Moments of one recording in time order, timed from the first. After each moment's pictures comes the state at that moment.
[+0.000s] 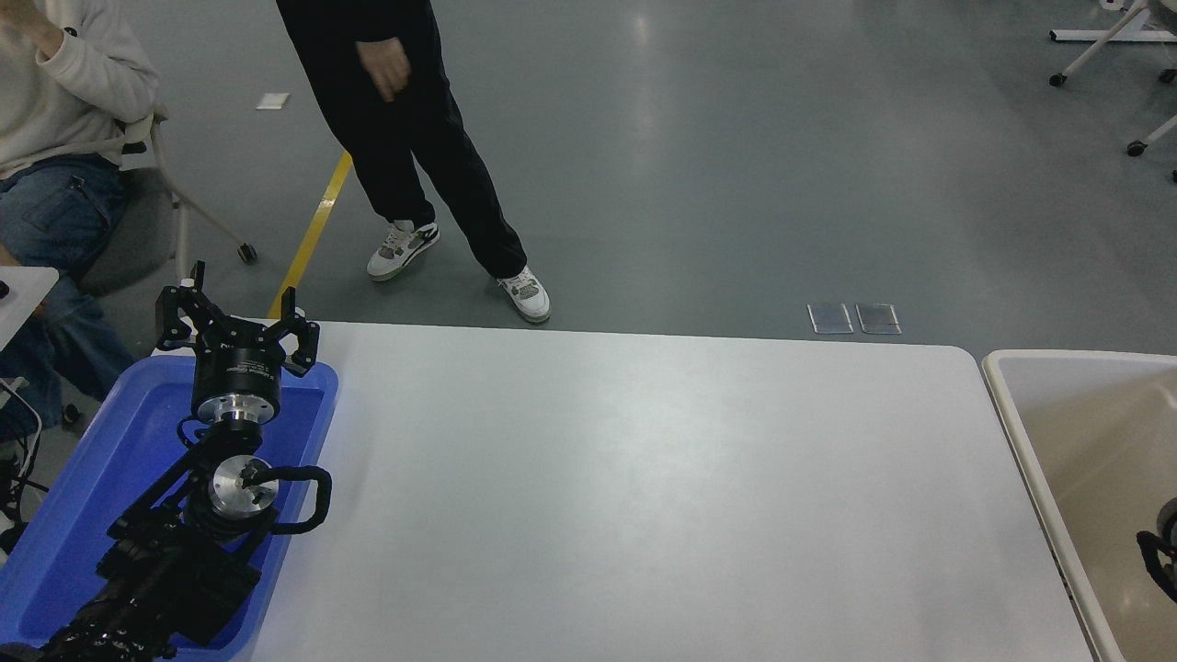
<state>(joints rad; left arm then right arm) -0.52 0.15 -1.18 -0.59 0.09 -0.33 -0.55 0.60 -0.42 0.00 0.01 0.32 -0.08 -0.01</state>
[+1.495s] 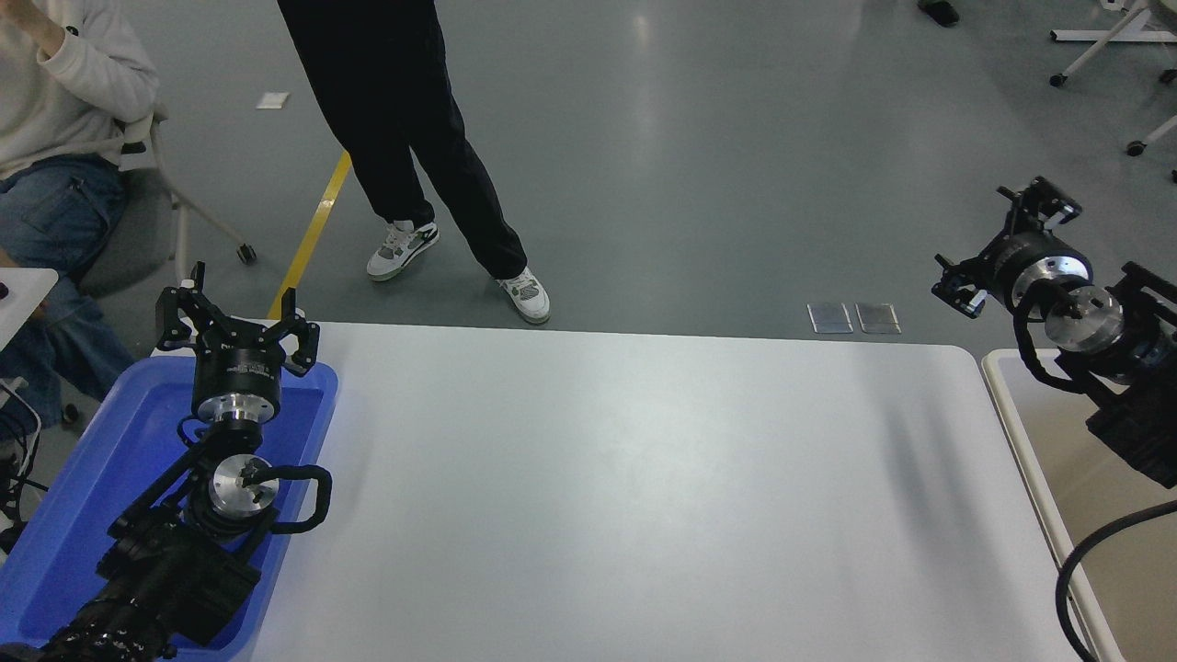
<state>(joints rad) -0.52 0.15 -1.18 -0.59 0.09 -0.33 -0.55 0.88 -0.42 0.57 0.63 0.31 0.03 0.00</state>
